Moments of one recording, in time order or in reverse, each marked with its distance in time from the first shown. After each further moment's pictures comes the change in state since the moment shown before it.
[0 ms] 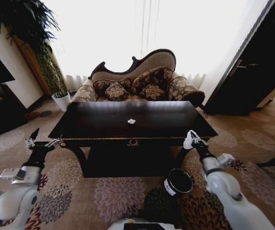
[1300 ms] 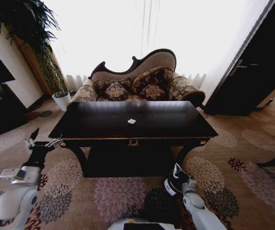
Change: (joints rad) left arm 0.000 0.000 0.000 0.000 0.000 0.000 0.000; right arm 0.323 0.072 -0.302 -0.958 -0.324 0.251 -0.115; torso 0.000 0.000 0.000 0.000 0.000
